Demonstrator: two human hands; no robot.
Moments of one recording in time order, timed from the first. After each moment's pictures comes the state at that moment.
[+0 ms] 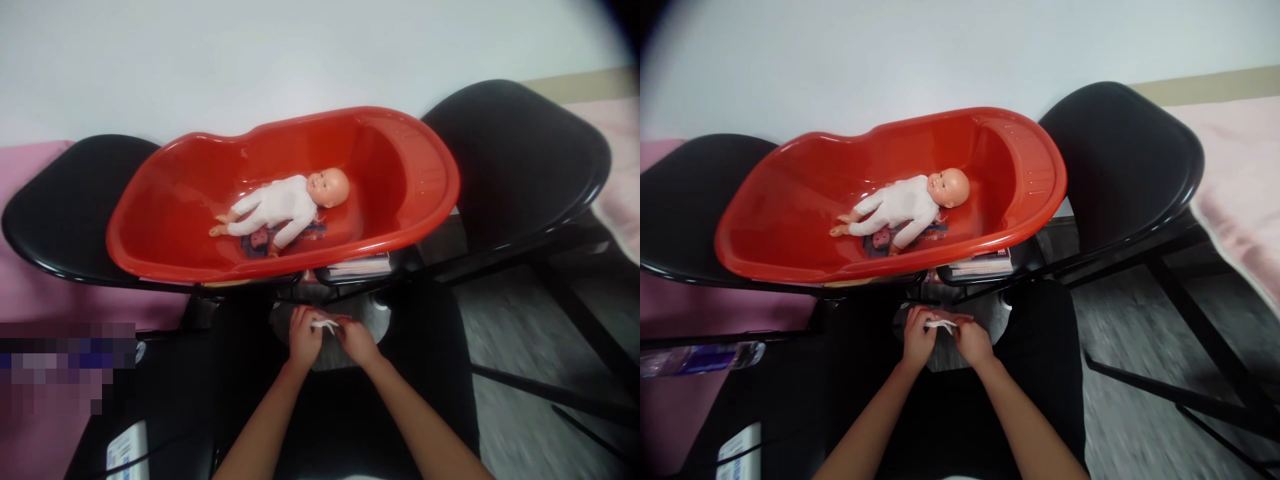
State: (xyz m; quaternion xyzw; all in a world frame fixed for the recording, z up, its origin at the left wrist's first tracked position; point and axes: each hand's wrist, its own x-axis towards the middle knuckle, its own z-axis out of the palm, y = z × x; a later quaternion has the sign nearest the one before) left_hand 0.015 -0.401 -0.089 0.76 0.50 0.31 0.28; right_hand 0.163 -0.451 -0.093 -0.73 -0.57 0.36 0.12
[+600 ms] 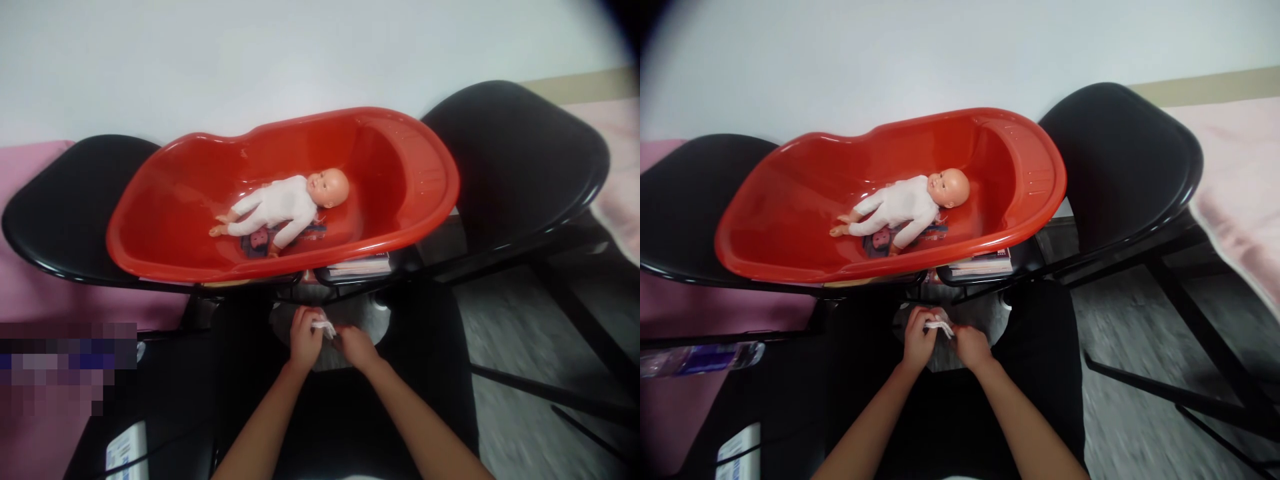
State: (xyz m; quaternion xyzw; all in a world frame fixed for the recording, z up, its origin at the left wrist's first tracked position) left_hand 0.017 -0.403 -0.086 0.74 0.47 0.35 0.32; right_hand 0.161 -0.457 -0.096 -0.70 -0.61 0.36 0.06
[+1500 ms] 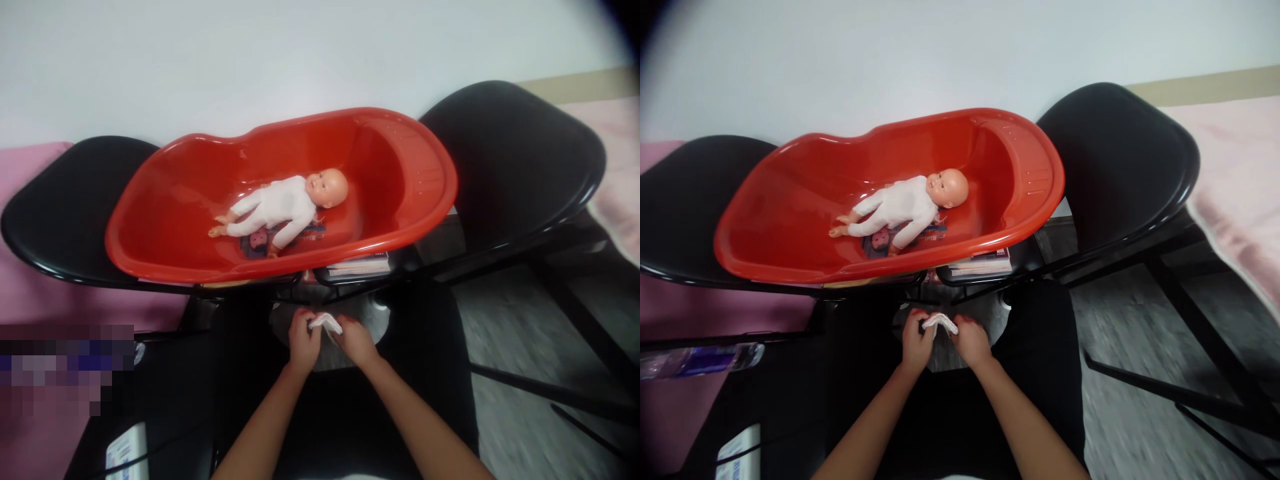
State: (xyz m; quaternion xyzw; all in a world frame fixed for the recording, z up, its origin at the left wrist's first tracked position) left_hand 0.014 -0.406 -0.092 0.72 0.49 0.39 0.31; right_hand 0.161 -0.448 -0.094 -0.74 -0.58 0.33 0.09
